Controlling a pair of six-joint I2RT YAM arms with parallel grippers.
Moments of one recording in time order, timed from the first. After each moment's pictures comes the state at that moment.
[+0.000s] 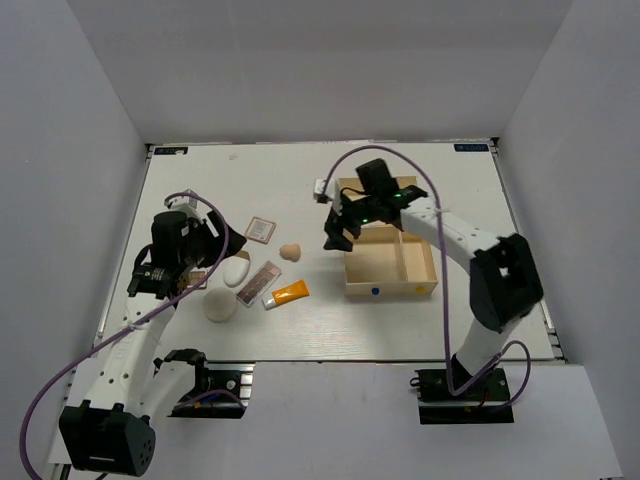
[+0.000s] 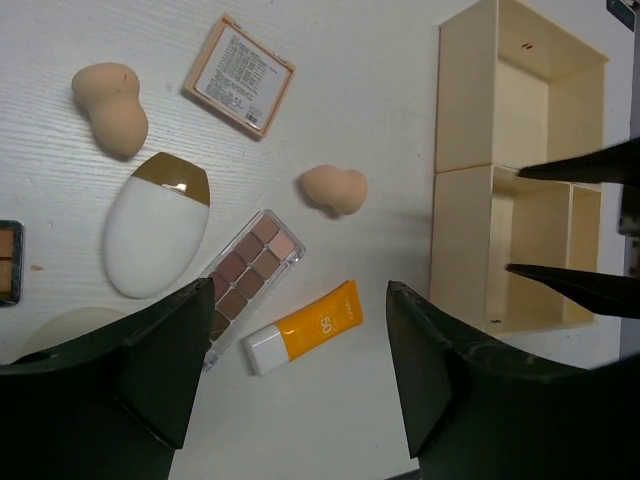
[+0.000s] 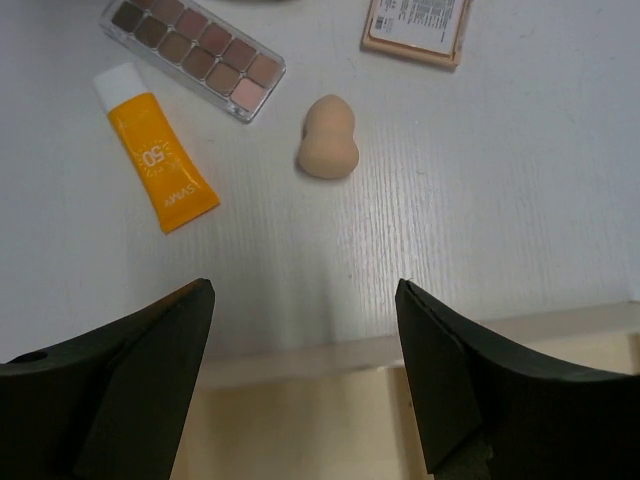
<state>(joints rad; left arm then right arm) -0.10 0.88 0.77 -0.45 0.21 -0.53 0.58 1.70 1.33 -0.44 -0.72 -0.66</state>
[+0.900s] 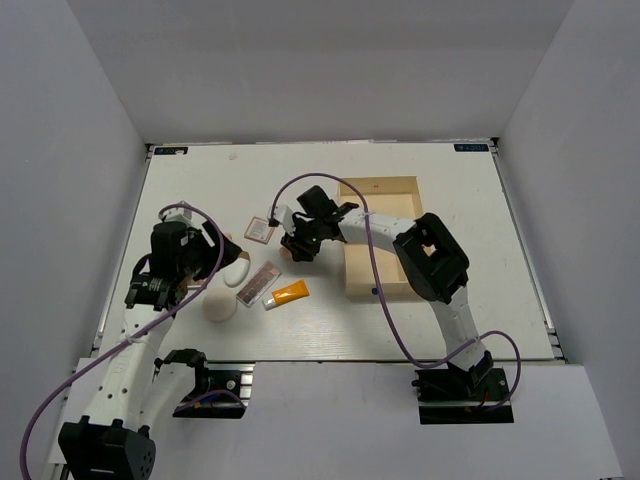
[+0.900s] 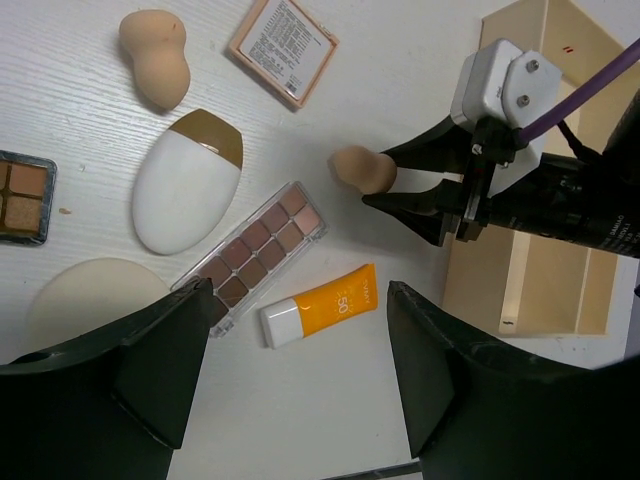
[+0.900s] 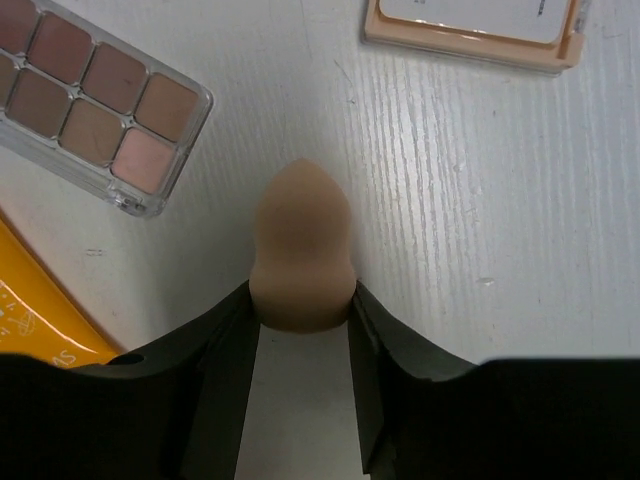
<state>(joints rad) -0.10 0.80 0.74 -0.56 0.14 -0.58 0.79 2.17 1.57 -0.33 -0.42 -0.50</state>
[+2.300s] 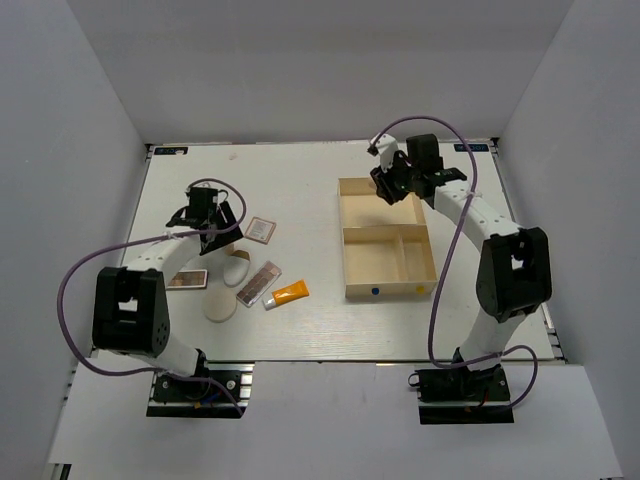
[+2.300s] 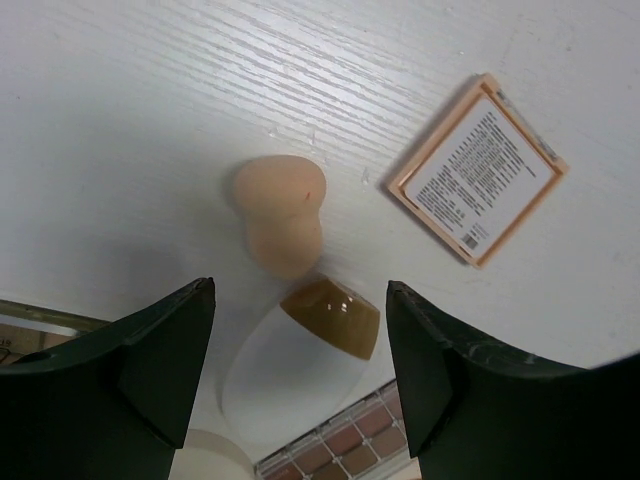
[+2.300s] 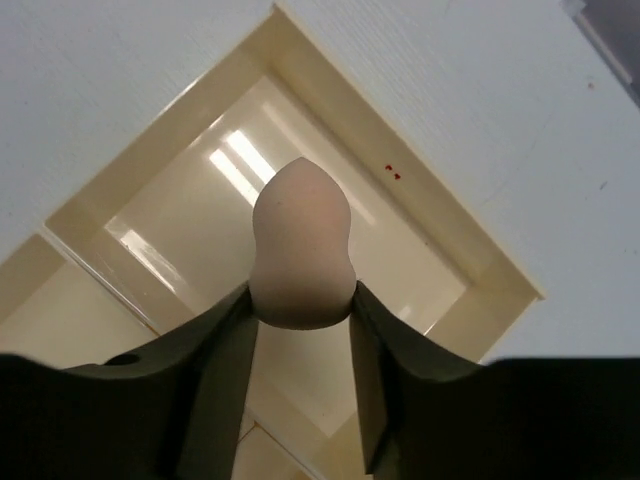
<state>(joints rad) -0.11 1.50 0.92 -0.33 -0.12 -0.46 0.32 1.76 1.41 -0.34 -0.32 -0.48</state>
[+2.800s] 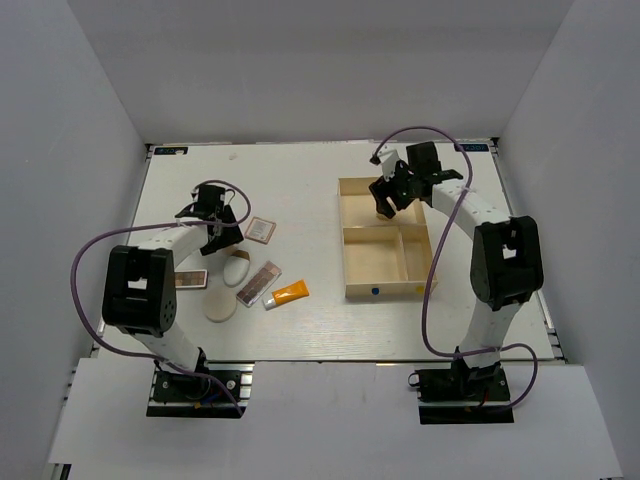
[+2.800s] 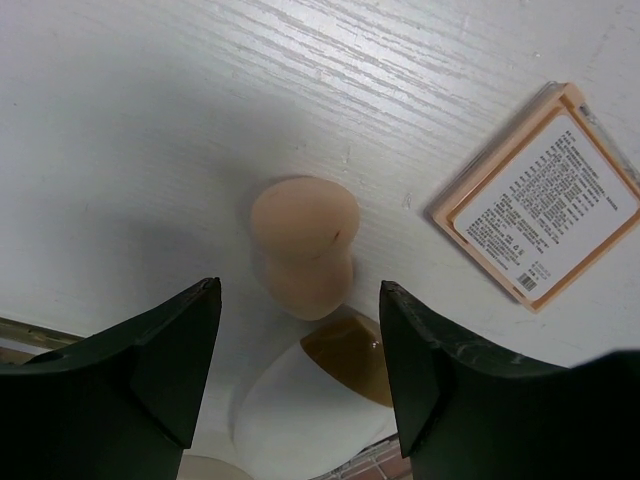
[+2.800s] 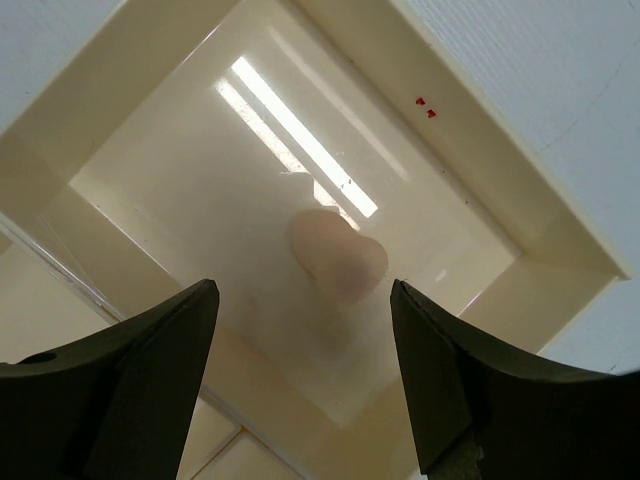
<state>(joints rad) -0.12 1.65 0.98 -0.36 -0.19 -0.45 0.28 1.86 1.41 -0.39 -0.33 -0.50</state>
